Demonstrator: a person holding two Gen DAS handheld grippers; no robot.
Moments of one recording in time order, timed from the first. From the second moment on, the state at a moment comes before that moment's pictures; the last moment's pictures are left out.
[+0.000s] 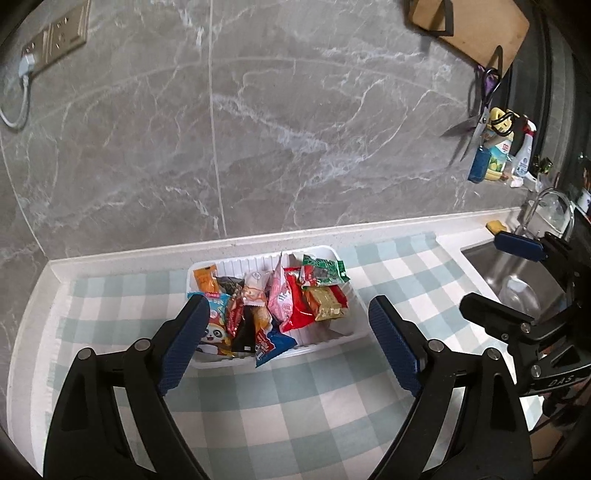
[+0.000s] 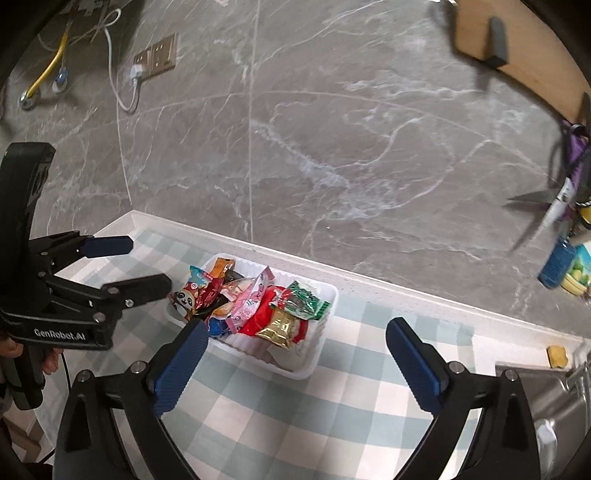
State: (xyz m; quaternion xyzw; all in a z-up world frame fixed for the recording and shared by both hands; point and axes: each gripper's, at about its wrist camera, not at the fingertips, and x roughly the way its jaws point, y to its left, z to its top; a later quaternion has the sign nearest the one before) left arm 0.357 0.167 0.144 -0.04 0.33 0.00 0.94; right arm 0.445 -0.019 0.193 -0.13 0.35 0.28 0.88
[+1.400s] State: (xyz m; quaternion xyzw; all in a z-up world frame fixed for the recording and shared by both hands) left arm 0.305 0.161 0.144 -0.01 0.33 0.00 0.94; right arm 0.401 -0.030 0.202 -0.12 0.36 0.28 0.88
